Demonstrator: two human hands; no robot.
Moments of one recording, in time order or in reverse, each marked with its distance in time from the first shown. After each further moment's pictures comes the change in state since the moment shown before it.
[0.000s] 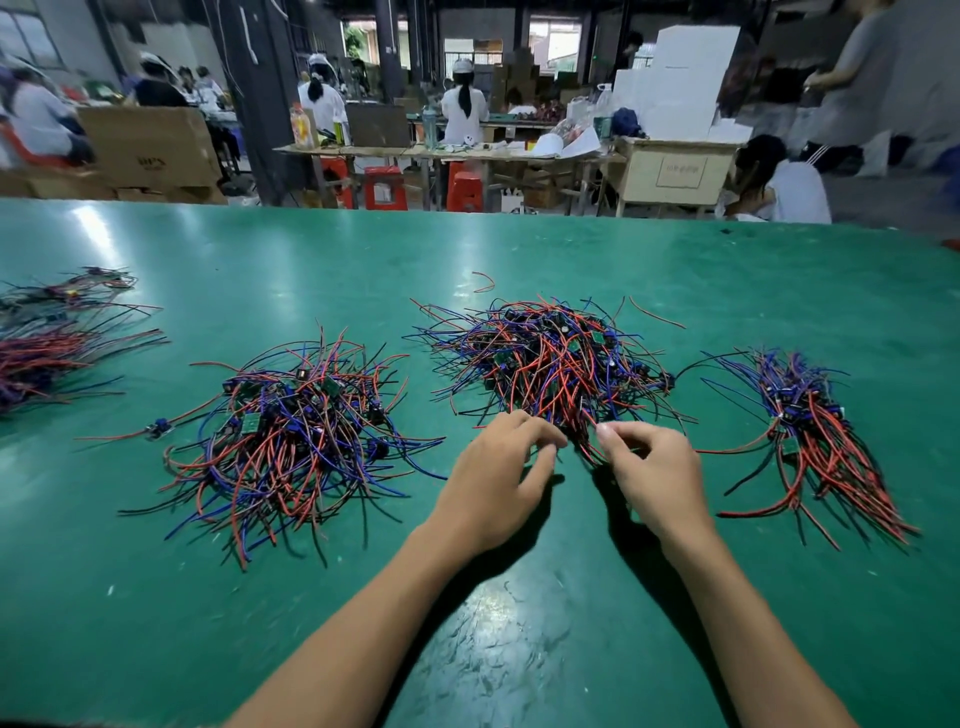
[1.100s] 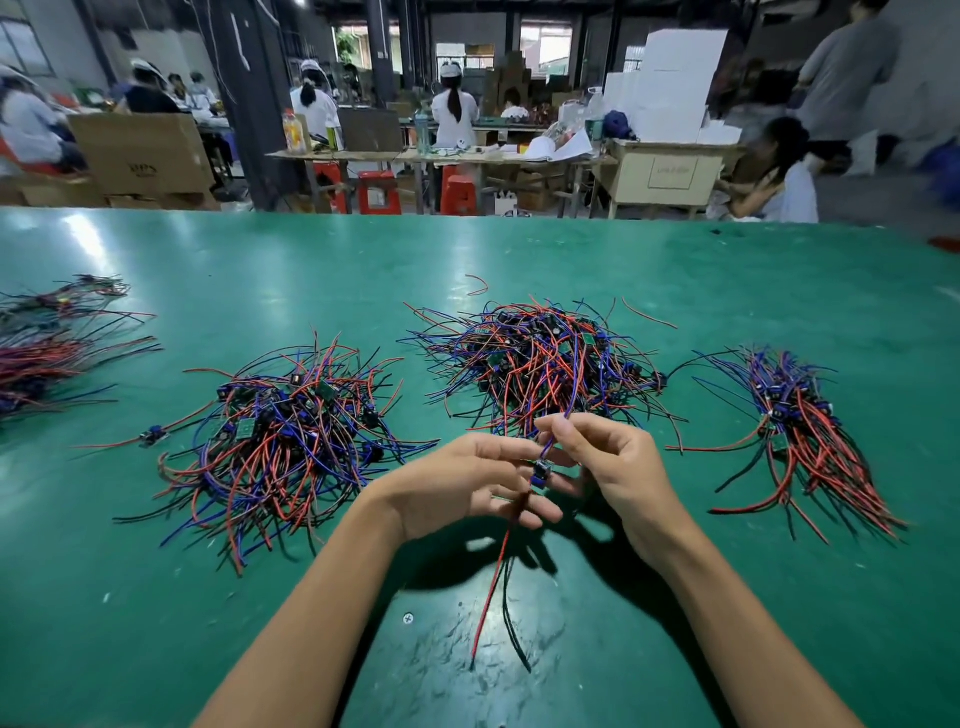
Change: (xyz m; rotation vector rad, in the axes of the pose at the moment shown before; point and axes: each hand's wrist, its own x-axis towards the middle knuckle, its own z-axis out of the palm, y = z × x) left_hand 0.002 -0.006 -0.042 -1.125 -0.616 -0.482; right_hand -0.020 -0.025 0.006 0.670 -0.412 0.011
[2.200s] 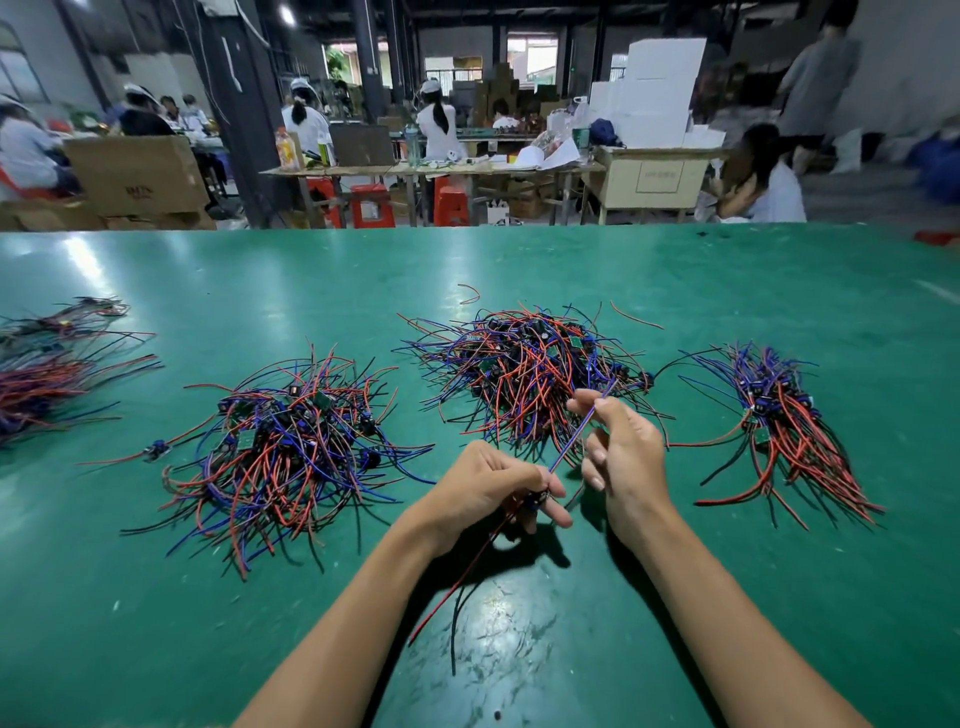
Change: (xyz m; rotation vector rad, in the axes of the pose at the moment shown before) left_hand 0.004 -0.010 0.029 0.214 0.187 0.121; right_hand 0.016 0.002 -0.002 0.271 0.368 -0.005
